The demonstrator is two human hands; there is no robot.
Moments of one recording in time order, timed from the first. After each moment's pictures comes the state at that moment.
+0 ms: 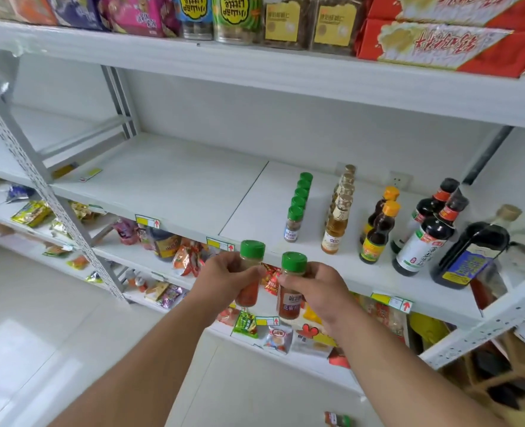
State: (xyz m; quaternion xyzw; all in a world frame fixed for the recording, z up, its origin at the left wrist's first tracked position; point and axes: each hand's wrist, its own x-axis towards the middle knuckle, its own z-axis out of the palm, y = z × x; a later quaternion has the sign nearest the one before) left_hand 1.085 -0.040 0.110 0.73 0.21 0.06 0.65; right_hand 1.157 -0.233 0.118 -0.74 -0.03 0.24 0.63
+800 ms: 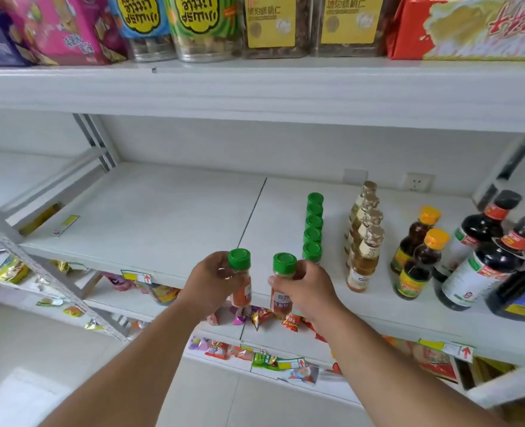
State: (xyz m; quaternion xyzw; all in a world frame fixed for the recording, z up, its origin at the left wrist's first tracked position) left_hand 1.226 0.077 0.093 0.82 0.21 0.04 0.53; right_hand 1.283 -0.127 0.091 -0.78 -0.01 0.18 0.60
